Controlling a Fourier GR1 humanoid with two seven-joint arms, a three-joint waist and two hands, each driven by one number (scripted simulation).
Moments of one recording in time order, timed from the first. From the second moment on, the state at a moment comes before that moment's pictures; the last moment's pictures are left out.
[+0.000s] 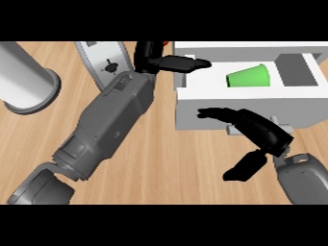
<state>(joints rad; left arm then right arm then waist) -1.19 0.00 -0.24 -0.42 0.66 0.25 -0.55 -0.32 -0.35 0.29 -1.58 0.29 0.47 0.06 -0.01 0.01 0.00</state>
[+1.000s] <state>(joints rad) -0.94 0.13 -0.23 -0.65 0.67 0.11 -0.52 -0.75 -0.32 0.14 -0.62 0.48 0.18 -0.38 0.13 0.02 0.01</state>
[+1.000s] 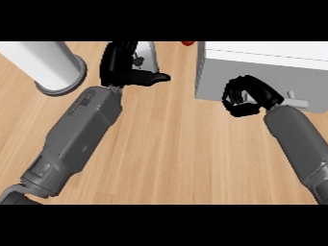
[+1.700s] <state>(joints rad) -0.87 0.20 -0.24 -0.72 0.68 0.02 -0.49 -0.76 -0.36 0.06 -0.59 0.36 0.37 -0.43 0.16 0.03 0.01</state>
